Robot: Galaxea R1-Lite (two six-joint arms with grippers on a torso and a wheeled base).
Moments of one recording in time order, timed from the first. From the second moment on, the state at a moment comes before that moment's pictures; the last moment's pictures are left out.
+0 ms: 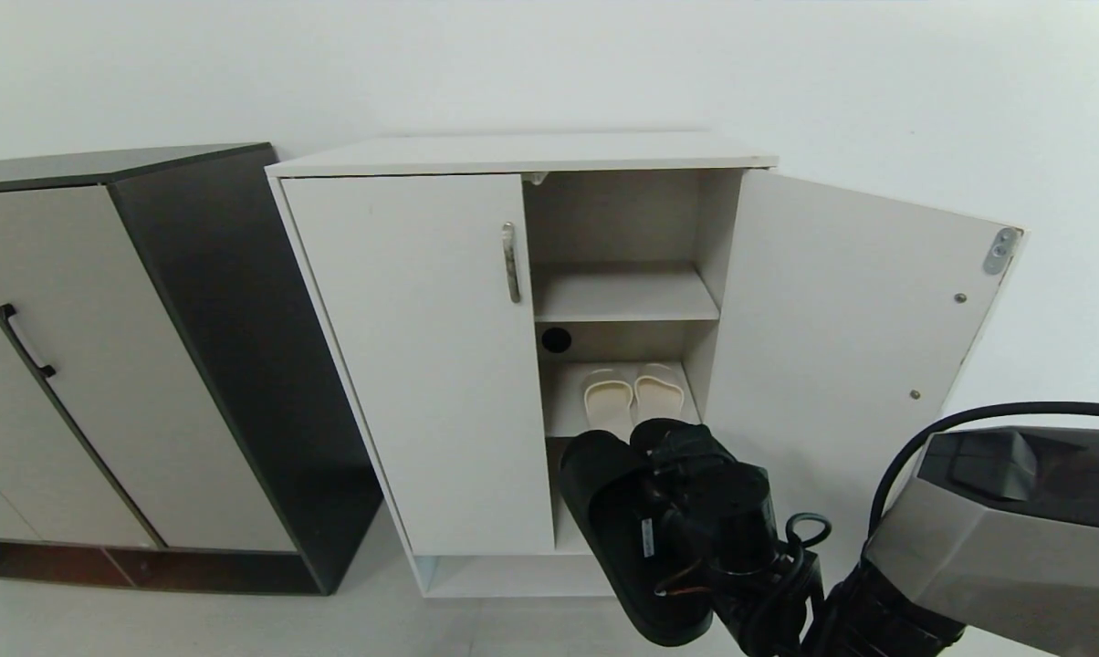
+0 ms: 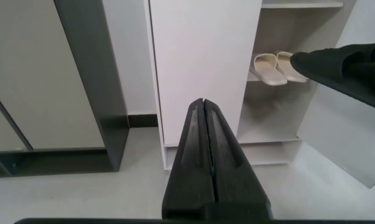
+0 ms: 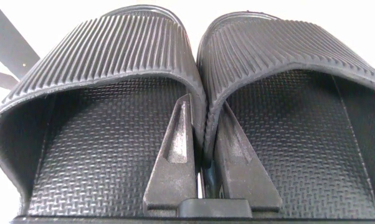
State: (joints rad) left arm 0.00 0.00 0.00 0.00 -0.01 0.00; right arm 0.82 2.20 -0.74 -1.19 -0.50 0.15
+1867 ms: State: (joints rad) left arm 0.00 0.00 0.00 0.00 -0.01 0.00; right arm 0.88 2.06 -1.37 -0.45 -0.83 0.24
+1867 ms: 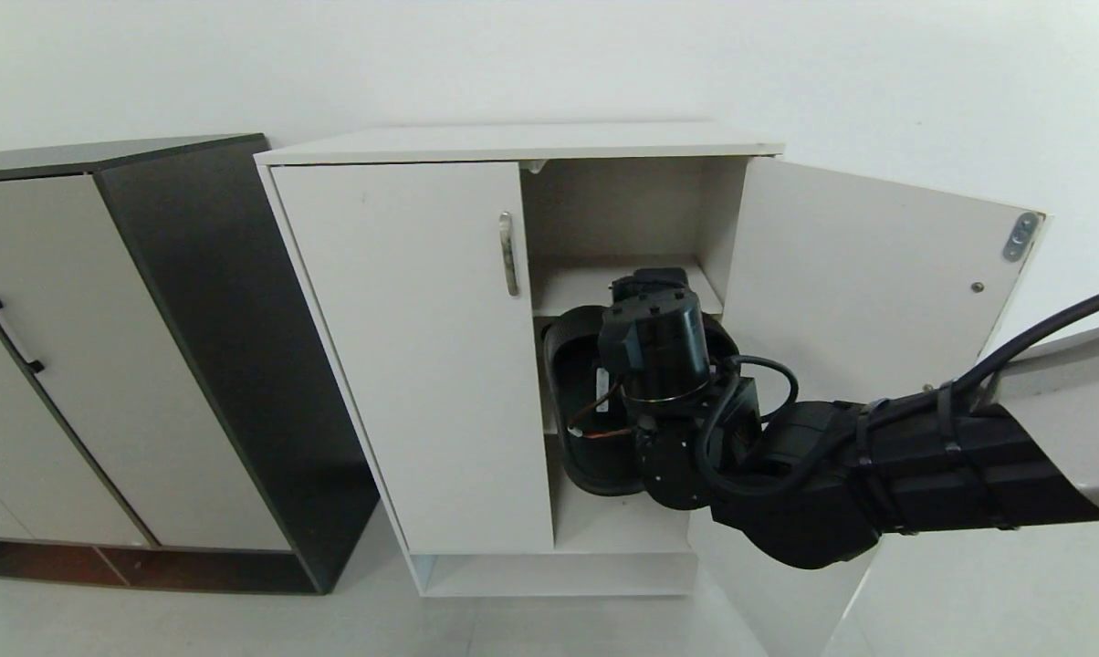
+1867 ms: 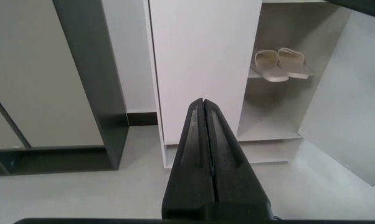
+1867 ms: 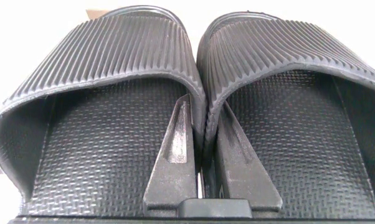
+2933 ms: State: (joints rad) left arm 0.00 0.00 0.00 0.00 -0.01 0.00; right arm 0.87 2.09 -1.39 -0.45 -0.86 0.22
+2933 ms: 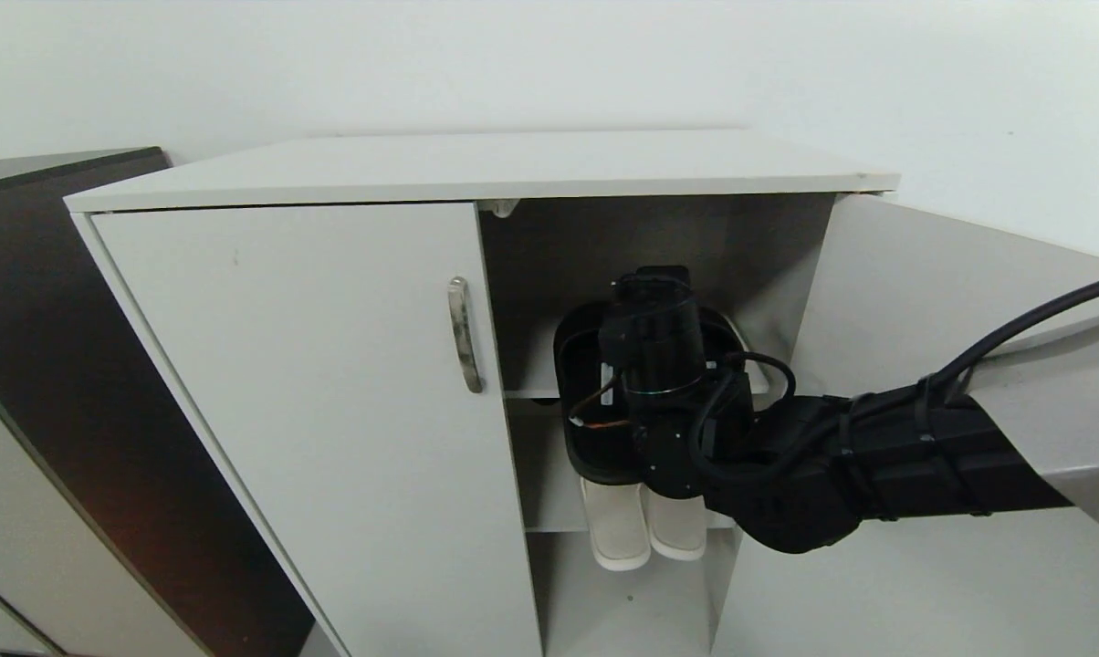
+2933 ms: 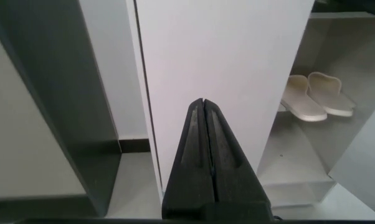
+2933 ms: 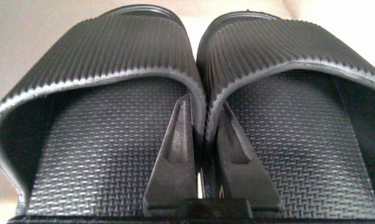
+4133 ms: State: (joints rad) left arm 0.00 0.00 0.00 0.00 -0.01 0.00; right arm 0.76 2.26 -1.80 -0.20 -0.80 0.22
